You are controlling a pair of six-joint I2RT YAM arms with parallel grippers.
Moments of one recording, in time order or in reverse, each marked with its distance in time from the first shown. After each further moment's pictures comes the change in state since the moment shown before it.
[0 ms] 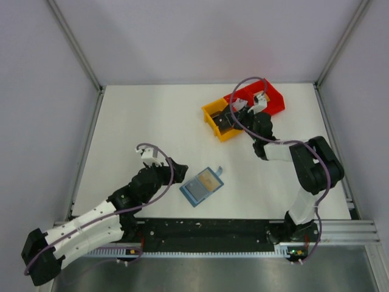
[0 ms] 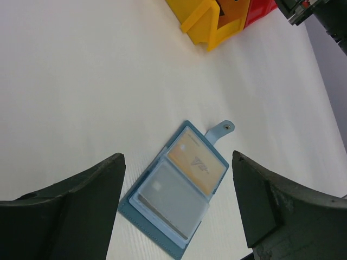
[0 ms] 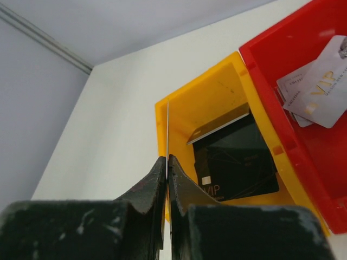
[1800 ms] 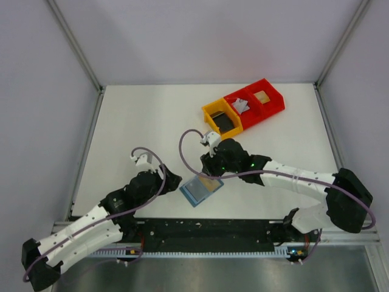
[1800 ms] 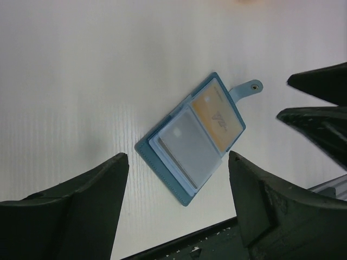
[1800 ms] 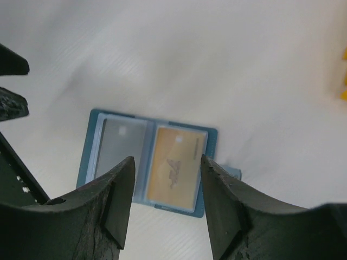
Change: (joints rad) left arm 0.003 -0.090 0.032 -0.374 0.052 -0.198; right arm 0.541 -0.417 0.031 -0.970 0.154 -0.520
